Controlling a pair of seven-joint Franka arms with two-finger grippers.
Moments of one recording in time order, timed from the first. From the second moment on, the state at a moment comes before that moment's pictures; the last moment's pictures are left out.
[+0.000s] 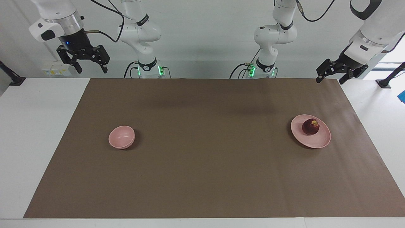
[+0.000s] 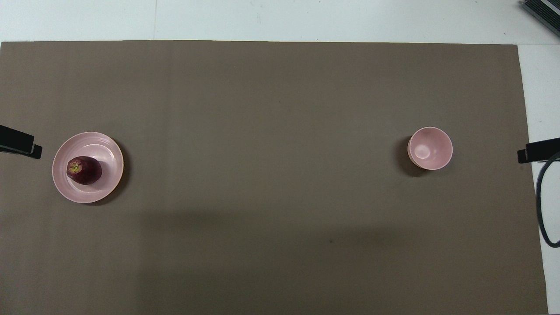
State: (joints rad) left arm 0.02 0.04 0.00 -1.45 -0.05 1.40 0.10; right arm 0.09 -0.08 -0.16 -1.55 0.00 1.49 -0.05
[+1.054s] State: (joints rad) left arm 0.02 0.04 0.01 -1.45 -0.05 1.39 0.10; right arm 0.09 -0.08 -0.16 -1.55 0.00 1.49 -0.05
